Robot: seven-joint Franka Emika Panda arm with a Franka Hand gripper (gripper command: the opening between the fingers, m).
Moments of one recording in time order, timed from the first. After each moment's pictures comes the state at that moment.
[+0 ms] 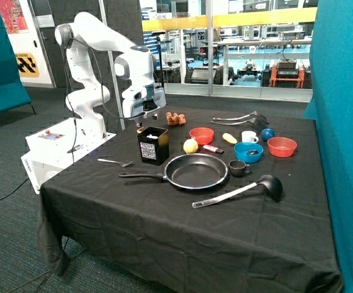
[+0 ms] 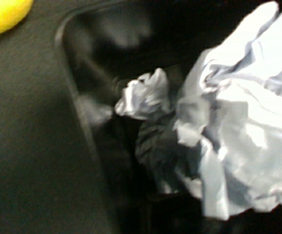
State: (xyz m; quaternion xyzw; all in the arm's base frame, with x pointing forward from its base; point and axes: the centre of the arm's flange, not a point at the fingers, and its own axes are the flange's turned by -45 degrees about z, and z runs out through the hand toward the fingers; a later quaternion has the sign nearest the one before) arm 0.494 -0.167 0.435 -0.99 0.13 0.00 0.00
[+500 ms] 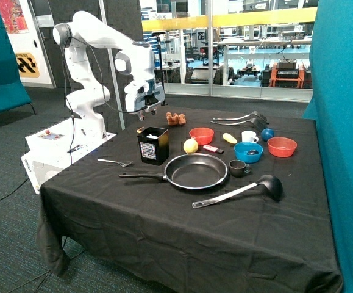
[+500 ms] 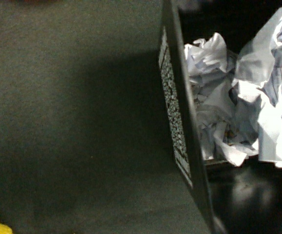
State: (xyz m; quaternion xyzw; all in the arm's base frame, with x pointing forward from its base) arm 0.482 -0.138 0.446 -1.00 0.08 0.00 0.00
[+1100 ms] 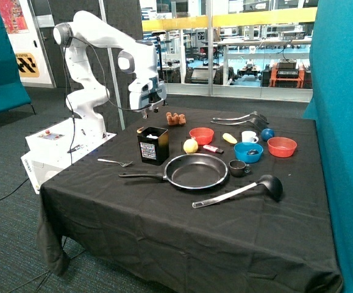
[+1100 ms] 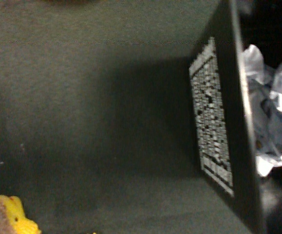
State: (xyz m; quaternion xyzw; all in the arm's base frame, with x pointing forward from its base) arm 0.488 -0.120 0.450 -1.00 0.05 0.00 0.00
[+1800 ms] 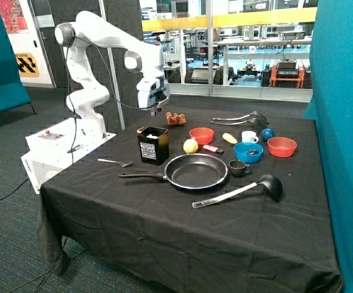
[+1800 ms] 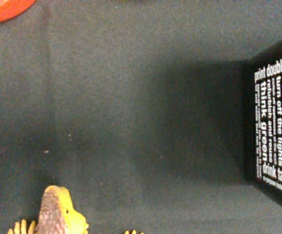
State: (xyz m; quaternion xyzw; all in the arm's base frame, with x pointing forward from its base) arm 0.495 -0.087 0.447 -1.00 0.00 0.00 0.00
